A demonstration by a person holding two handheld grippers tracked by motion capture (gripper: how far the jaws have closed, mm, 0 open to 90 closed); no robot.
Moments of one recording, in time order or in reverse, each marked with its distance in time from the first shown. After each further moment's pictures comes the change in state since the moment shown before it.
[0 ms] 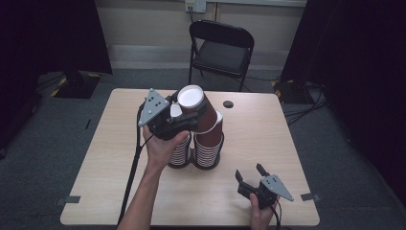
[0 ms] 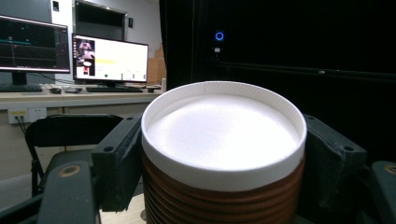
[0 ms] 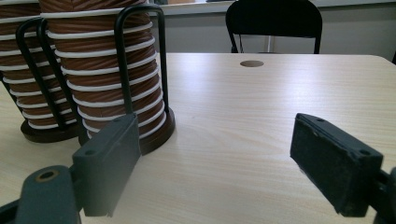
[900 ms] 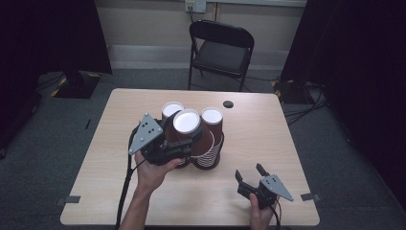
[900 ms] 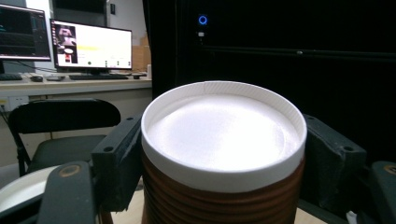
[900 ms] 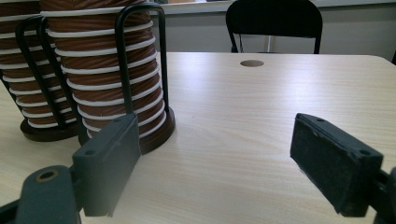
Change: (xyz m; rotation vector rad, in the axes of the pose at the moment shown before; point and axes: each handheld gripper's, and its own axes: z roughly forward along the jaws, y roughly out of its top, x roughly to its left) left arm -0.019 -0.022 -0.044 0.058 -0.053 0.017; right arm 0.001 0.000 0.000 0.002 0.001 -0.007
